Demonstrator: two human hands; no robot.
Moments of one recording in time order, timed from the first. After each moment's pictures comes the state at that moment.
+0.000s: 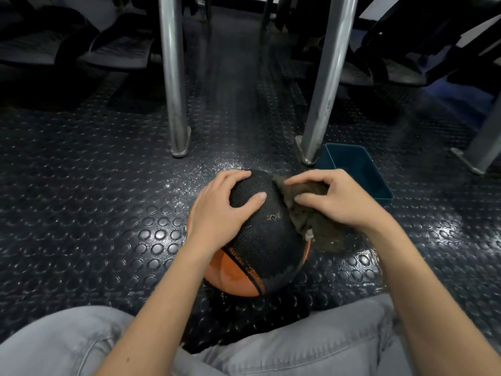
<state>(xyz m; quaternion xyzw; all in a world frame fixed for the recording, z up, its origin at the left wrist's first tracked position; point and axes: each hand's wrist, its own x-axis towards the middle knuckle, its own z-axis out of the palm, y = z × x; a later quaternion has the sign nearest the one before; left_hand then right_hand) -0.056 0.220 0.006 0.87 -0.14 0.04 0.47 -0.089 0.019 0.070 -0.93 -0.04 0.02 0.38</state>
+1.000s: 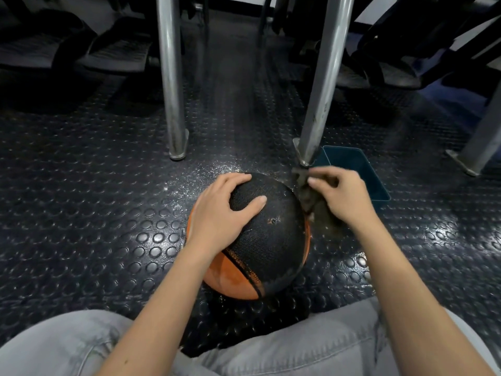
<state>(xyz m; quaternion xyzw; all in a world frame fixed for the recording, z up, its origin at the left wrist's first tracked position) -0.057 0.220 0.008 0.87 -0.15 0.03 0.47 -0.076 0.006 0.047 -0.92 0.12 -0.14 0.34</state>
